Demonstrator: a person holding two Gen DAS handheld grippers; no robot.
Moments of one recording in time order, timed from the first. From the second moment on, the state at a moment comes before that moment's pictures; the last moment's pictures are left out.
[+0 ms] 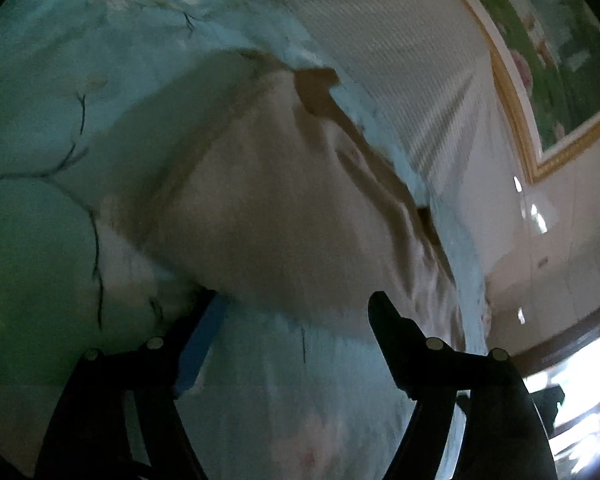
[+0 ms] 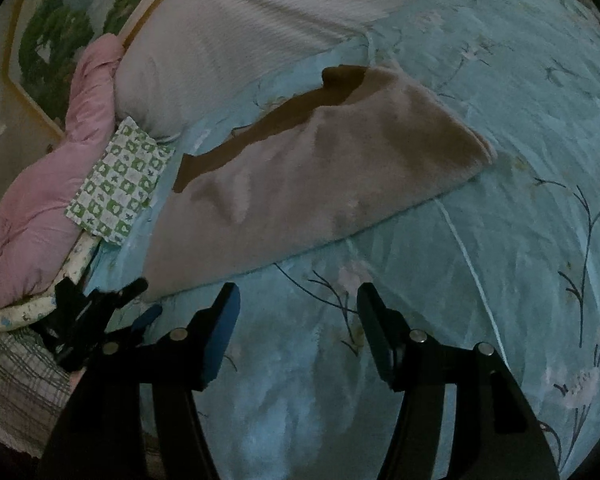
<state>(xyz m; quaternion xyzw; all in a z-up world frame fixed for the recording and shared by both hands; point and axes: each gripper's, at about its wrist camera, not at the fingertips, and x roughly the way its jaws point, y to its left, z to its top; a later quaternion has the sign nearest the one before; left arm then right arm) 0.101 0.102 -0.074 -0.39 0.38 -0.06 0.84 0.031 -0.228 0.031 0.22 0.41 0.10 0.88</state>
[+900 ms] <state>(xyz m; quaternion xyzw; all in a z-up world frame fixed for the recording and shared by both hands) 0.181 -0.046 0.007 -0.11 0.31 -0.13 0.93 0.153 -0.270 0.062 0.23 0.41 0.15 0.87</state>
